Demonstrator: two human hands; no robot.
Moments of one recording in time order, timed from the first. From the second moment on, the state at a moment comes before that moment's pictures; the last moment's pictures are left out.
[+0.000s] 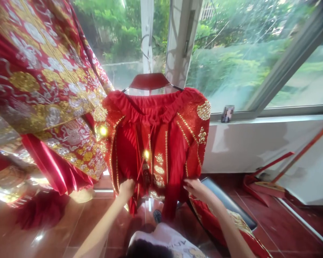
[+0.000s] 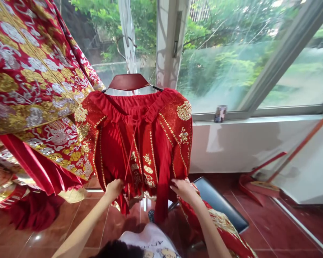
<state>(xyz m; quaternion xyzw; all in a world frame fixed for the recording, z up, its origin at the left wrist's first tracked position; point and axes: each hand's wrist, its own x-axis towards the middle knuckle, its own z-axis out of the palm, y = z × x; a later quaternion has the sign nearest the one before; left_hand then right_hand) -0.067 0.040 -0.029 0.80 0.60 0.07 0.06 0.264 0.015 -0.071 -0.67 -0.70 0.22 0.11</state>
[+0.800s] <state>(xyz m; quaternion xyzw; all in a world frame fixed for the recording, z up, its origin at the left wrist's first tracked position) -0.018 0.048 0.107 0.95 0.29 -0.04 -0.08 0.194 0.083 0.145 -0.37 -0.87 -0.17 0.29</state>
